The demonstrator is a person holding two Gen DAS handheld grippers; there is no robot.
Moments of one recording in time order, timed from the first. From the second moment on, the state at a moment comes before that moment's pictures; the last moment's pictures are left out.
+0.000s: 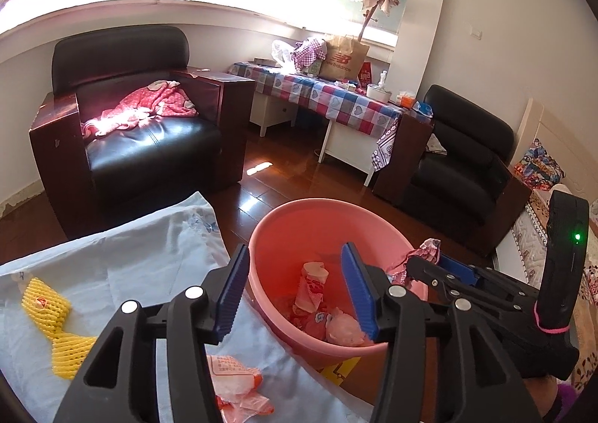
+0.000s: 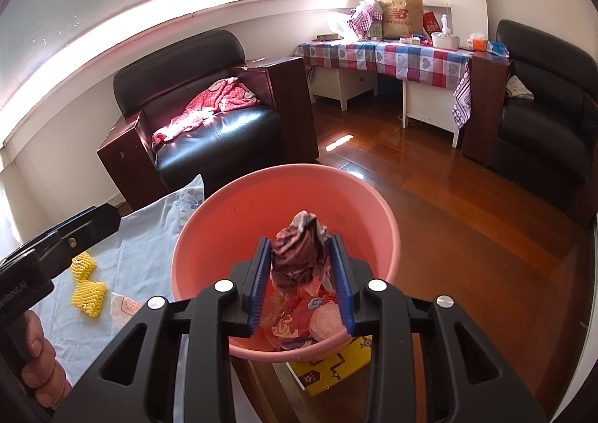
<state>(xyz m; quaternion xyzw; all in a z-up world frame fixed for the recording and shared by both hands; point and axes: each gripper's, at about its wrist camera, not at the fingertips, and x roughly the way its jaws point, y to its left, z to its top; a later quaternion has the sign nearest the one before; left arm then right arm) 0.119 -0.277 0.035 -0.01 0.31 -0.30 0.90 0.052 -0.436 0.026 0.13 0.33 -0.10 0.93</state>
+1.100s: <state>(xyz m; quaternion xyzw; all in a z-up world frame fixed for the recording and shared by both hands) 0.107 -0.104 0.016 -0.03 0.32 -0.14 0.94 0.046 -0.342 0.028 0.09 0.36 0.04 0.93</state>
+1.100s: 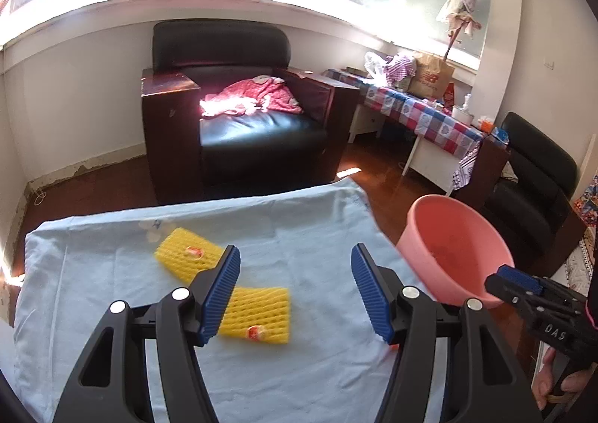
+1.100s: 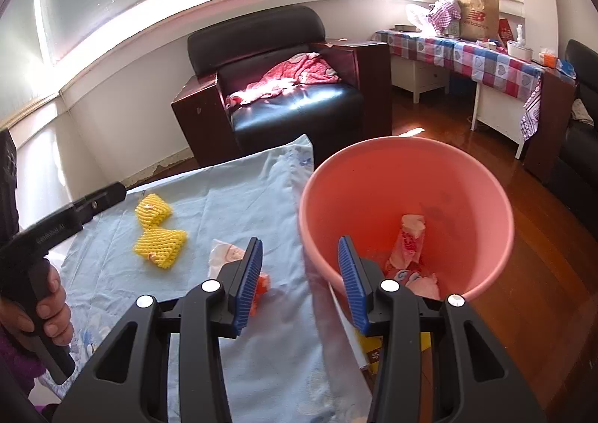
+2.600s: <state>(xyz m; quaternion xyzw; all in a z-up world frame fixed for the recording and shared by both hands) 0.099 -0.085 -0.024 -0.03 0.38 -0.15 0.91 0.080 -0.280 -0.019 0.06 0.44 0.09 0.89</state>
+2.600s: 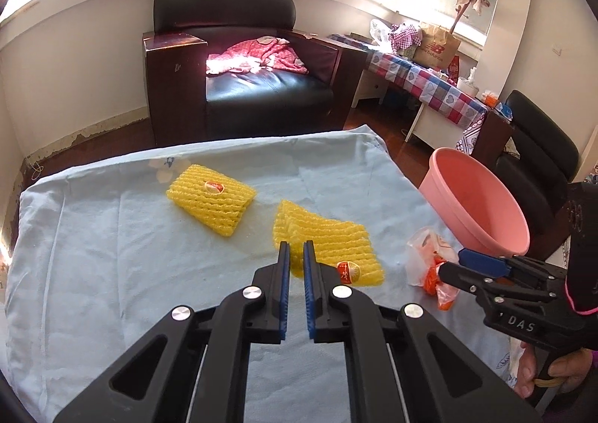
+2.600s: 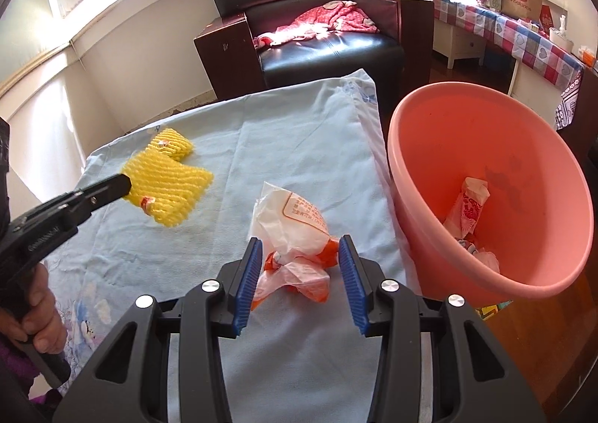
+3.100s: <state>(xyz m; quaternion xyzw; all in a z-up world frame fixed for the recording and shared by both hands) 0.087 -0.126 0.005 0.02 0.35 -0.17 0.92 0.057 -0.290 0.006 0.07 0.39 0.10 0.91</state>
